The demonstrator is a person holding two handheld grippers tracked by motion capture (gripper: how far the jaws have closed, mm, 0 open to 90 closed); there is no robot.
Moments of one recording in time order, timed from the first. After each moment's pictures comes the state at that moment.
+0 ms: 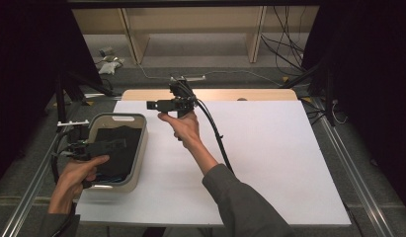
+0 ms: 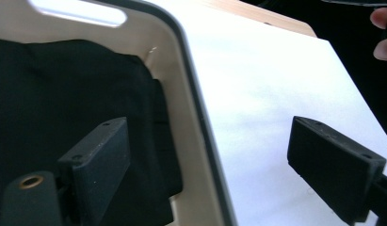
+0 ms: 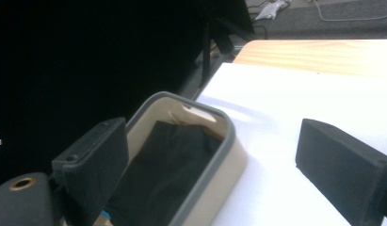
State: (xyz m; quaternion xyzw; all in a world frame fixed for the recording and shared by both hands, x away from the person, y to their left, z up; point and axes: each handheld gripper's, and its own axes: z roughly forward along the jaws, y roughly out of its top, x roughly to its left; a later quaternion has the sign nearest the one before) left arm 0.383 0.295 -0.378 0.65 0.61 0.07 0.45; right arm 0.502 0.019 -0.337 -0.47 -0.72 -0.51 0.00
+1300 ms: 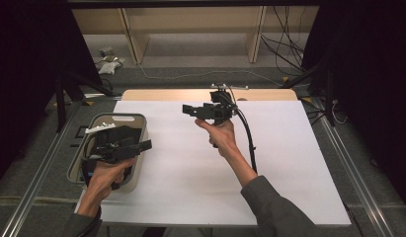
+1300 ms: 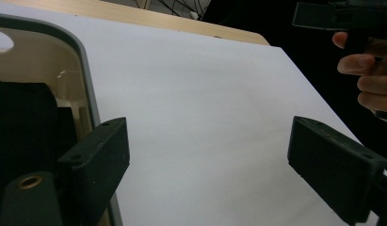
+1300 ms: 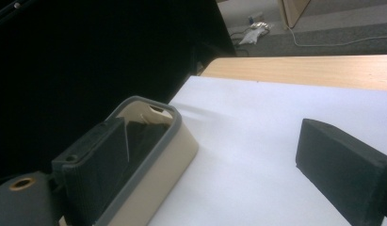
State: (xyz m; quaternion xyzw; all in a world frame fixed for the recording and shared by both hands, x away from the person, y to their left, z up) left arm 0.376 0.231 -0.386 0.66 0.54 0.08 0.51; right arm 0.481 -0.079 -0.349 -0.47 -0.70 -0.54 -0.04
